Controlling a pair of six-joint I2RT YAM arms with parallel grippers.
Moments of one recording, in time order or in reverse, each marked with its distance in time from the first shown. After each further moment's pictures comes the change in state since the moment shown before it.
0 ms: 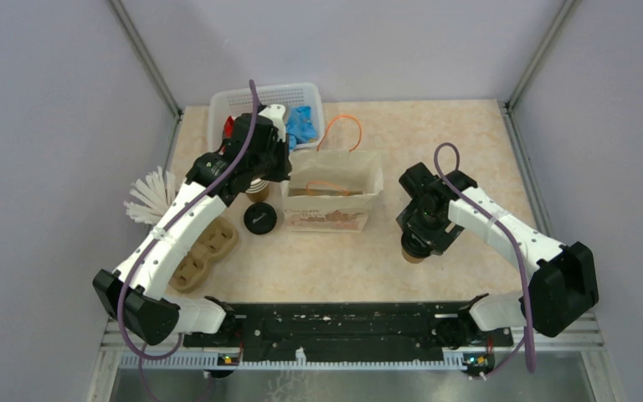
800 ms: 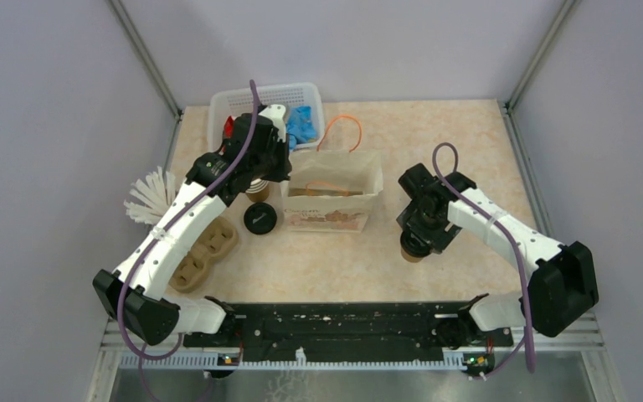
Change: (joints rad) left arm 0.000 0.000 0.000 0.000 0.000 0.008; right arm 0.000 0.000 -0.018 0.040 0.027 -0.024
